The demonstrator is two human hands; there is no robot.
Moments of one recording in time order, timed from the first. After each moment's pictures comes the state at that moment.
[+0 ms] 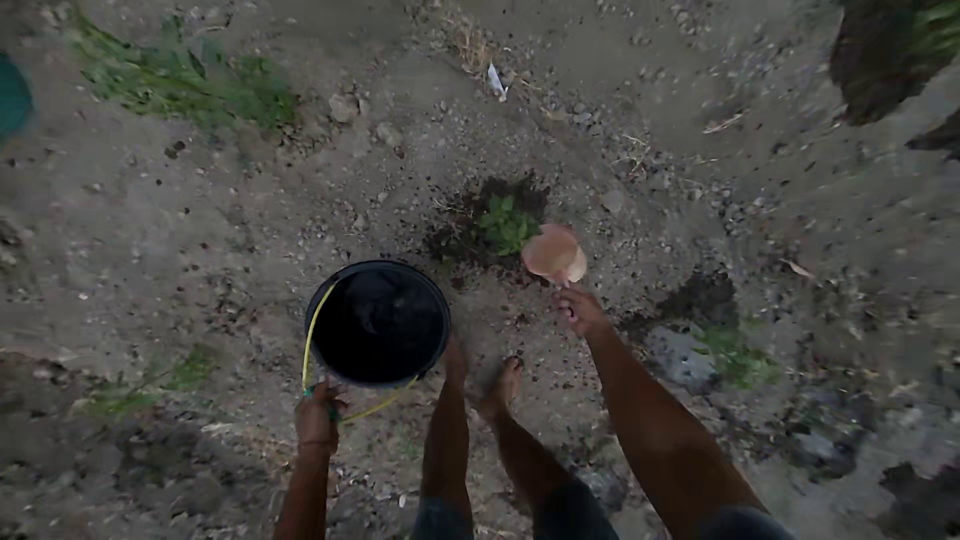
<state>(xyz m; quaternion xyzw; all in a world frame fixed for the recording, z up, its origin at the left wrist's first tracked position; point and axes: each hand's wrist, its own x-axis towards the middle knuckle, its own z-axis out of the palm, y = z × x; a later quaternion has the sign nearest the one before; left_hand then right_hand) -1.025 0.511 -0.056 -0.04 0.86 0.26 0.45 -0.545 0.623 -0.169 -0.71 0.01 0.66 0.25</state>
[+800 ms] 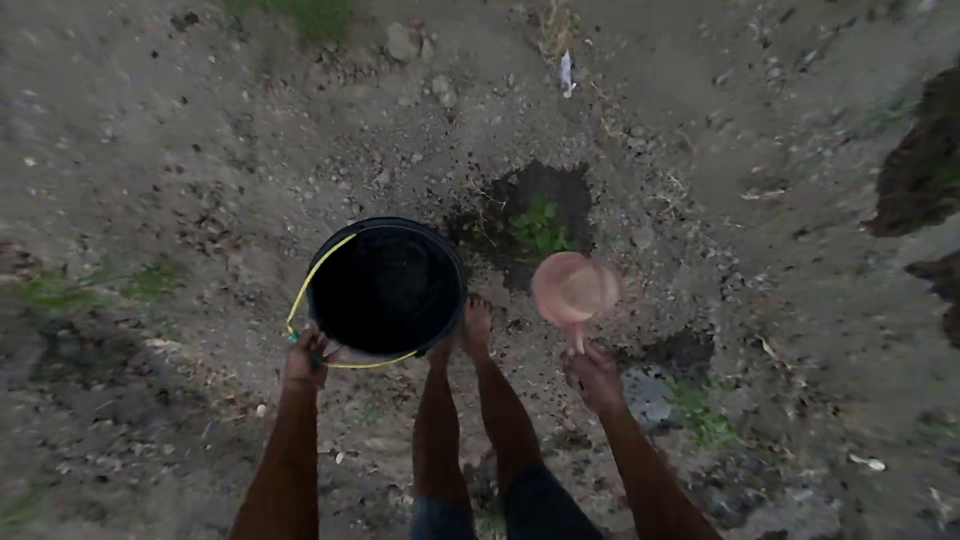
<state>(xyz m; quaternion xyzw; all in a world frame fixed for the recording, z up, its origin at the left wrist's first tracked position) -1.055 0.494 -0.125 -0.22 0.80 0.34 0.44 -0.573 0.584 -0.092 -0.72 -0.21 0.65 0.15</state>
